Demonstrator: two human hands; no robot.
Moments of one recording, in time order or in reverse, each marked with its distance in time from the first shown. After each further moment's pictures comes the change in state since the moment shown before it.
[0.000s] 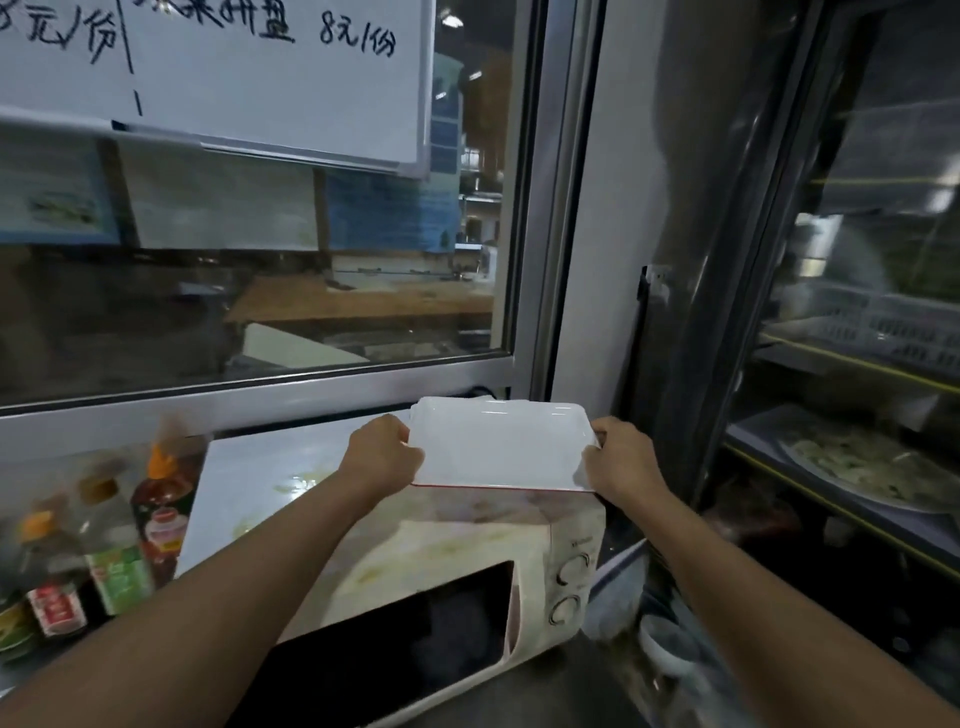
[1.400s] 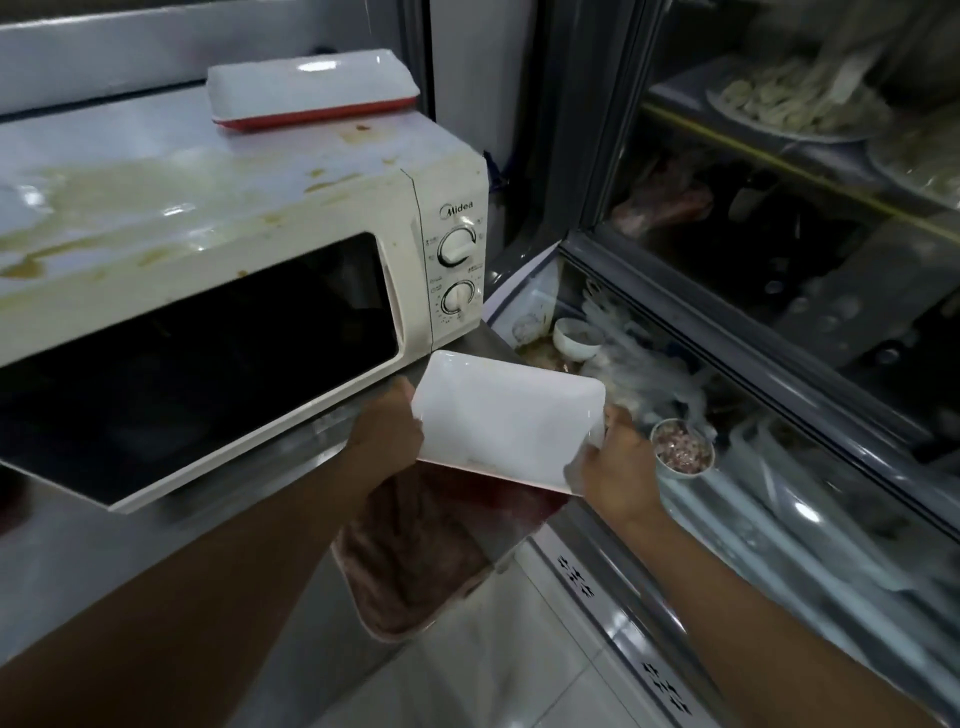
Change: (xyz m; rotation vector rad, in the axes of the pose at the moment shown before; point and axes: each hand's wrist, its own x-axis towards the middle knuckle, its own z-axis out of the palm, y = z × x) left_hand -0.163 -0.105 0.224 0.357 -0.403 0.089; right_hand -0.234 0.231 0.056 -0.044 -0.017 0.420
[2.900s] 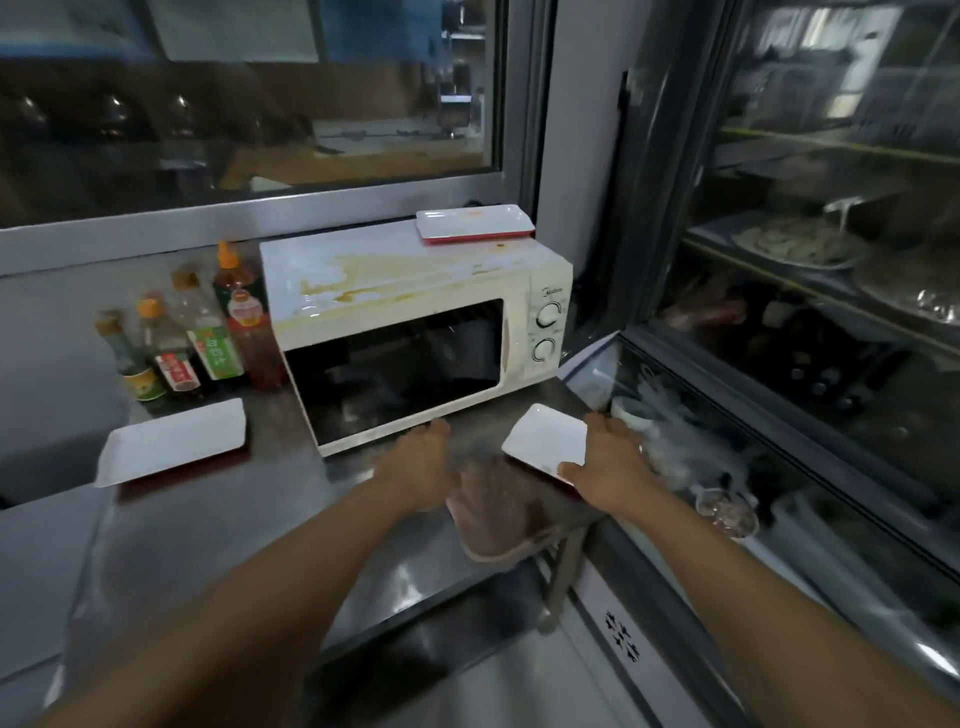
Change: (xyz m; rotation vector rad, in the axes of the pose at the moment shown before) left_hand -0.189 -0.033 -0.098 0.109 -0.030 0.025; right_hand -0.123 -0.080 -0.049 -0.310 -0.239 -0.351
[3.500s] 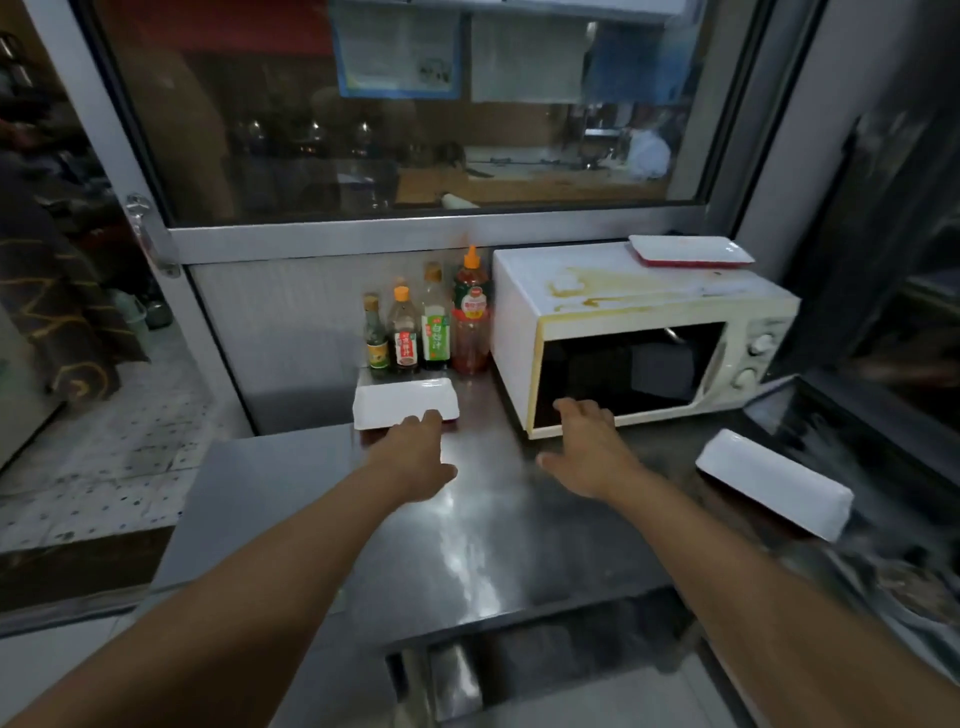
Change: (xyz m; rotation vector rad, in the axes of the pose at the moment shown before) left_hand -0.151 -0.240 -0.102 0.048 0.133 -0.223; right_hand -0.092 -0.276 0.092 -0.066 -0.084 -0.379
